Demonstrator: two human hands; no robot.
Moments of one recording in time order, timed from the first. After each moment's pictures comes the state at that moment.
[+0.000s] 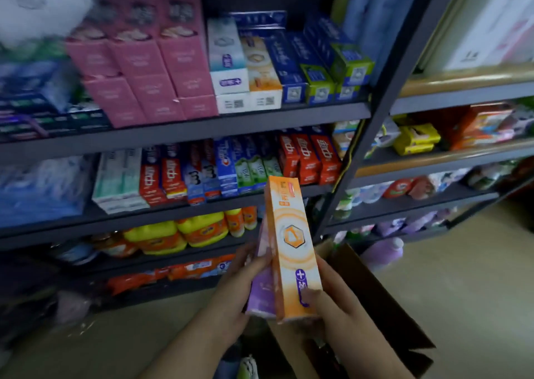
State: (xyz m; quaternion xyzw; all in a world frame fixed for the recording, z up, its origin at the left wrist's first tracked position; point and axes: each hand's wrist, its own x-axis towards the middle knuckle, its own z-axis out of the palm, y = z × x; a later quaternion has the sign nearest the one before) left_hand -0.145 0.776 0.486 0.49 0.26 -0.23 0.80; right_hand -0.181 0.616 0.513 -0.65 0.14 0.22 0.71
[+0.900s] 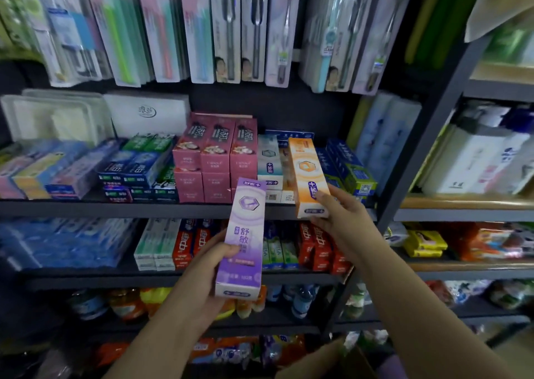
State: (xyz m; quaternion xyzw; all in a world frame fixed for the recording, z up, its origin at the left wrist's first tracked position) left_hand -0.119 0.834 0.615 0.50 0.13 -0.06 0.86; right_hand -0.007 0.641 0.644 -0.66 0.00 0.06 0.75
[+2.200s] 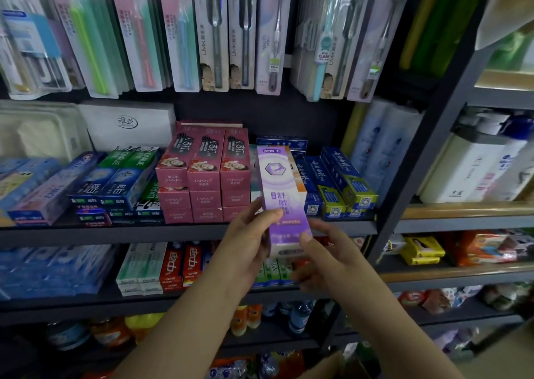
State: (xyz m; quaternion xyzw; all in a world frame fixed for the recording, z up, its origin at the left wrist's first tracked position) left_hand -0.037 0.804 0.650 0.53 0.06 -0.04 0.85; right_hand -0.065 0.660 0.666 -0.73 -0.02 0.12 0.67
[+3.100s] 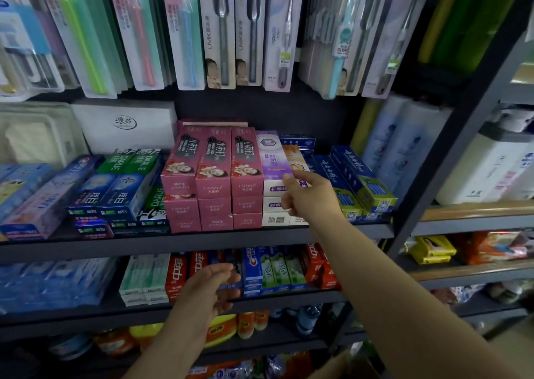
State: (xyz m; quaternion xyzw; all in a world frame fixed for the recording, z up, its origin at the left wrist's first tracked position) left_hand -0.050 0.880 0.571 0.61 0.27 -0.05 0.75; right_hand 0.062 0.726 0.666 -0.77 0.03 0.01 0.64
